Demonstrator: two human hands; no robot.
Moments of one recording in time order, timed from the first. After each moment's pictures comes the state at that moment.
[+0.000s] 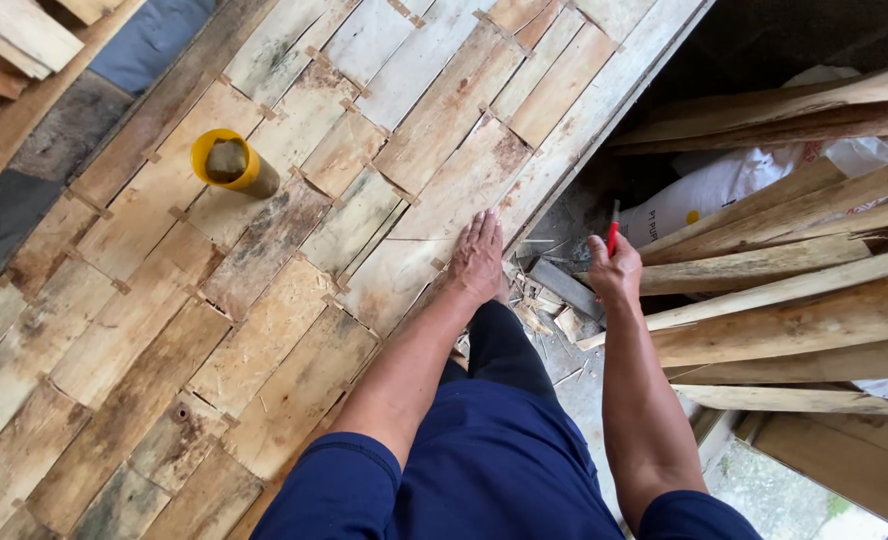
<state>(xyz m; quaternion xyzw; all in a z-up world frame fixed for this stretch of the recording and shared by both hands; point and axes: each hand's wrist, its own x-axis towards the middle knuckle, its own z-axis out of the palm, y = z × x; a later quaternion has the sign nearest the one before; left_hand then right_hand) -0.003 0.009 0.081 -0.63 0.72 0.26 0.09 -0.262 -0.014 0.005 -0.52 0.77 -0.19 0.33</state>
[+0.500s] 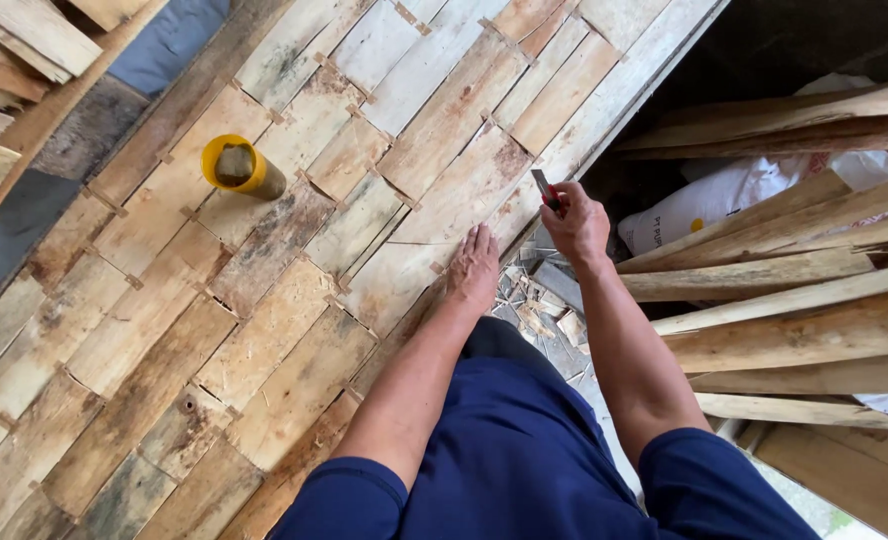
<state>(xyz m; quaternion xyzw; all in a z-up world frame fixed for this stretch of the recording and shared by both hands) -0.012 0.031 0.015 -0.68 0.70 0.23 0.04 -0.185 -0.083 0.050 -0.65 0.63 -0.23 0.35</state>
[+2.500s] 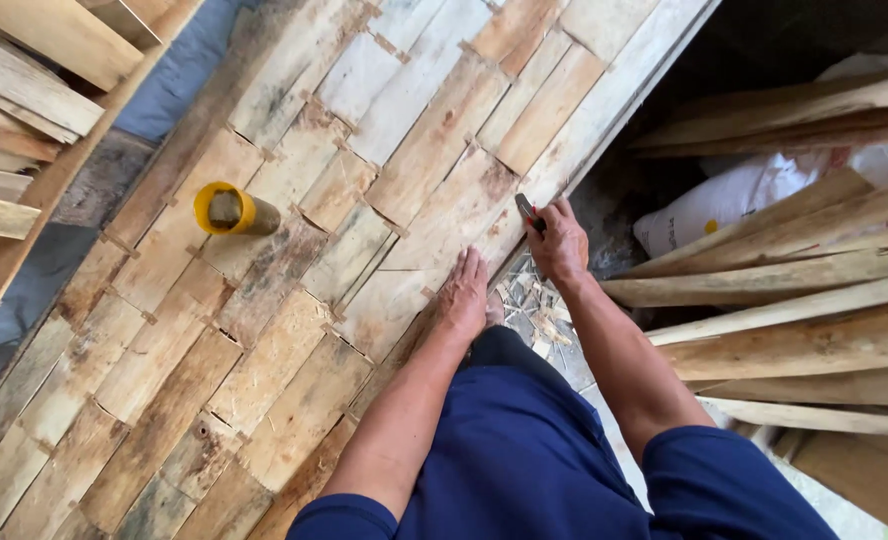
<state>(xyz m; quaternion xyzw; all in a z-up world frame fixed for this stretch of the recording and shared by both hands) -0.018 0.019 0.057 -0.69 0.67 0.27 0.04 -0.186 -0.094 0.023 -0.71 0.59 -0.27 0.29</state>
